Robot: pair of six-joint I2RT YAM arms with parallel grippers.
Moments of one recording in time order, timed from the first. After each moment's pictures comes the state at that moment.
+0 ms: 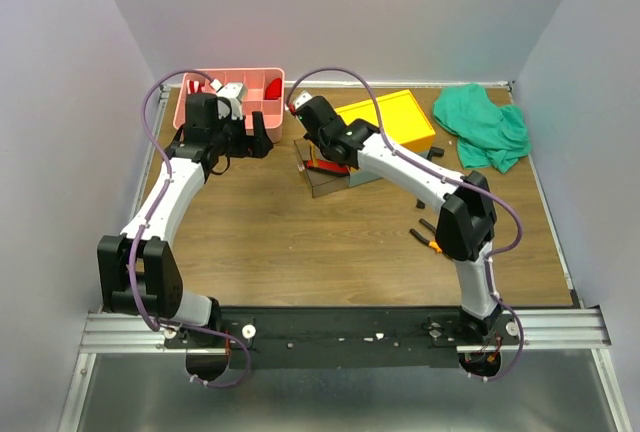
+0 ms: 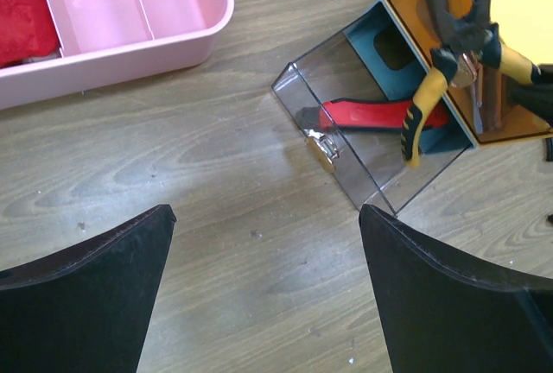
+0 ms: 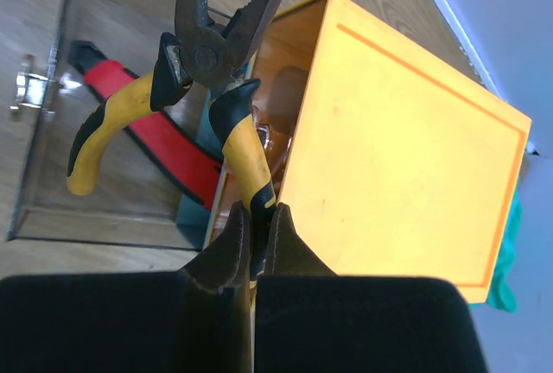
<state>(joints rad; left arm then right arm) -0.10 1.43 1.17 -0.33 0.35 -0.12 0.83 2.05 1.91 -0.68 0.55 -0.24</state>
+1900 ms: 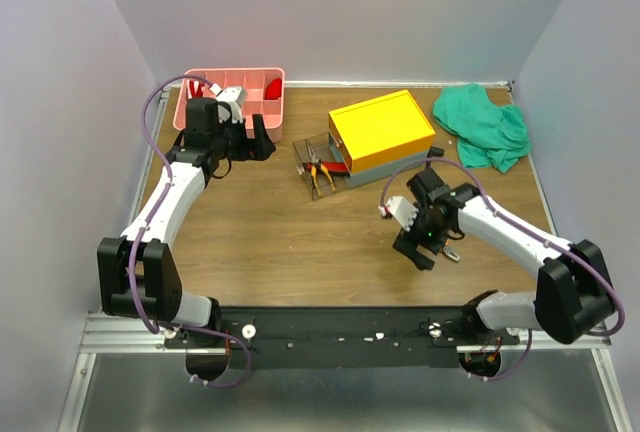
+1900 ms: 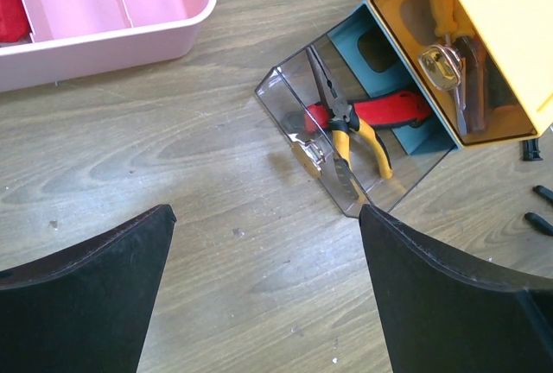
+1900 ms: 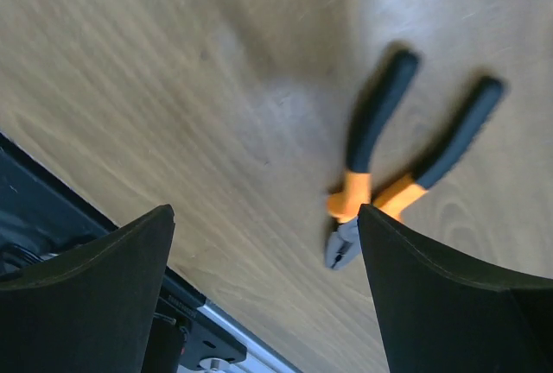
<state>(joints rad) -0.10 1.41 1.12 -0.28 0.38 -0.17 0.50 1.33 0.85 -0.91 -0.12 -0.55</state>
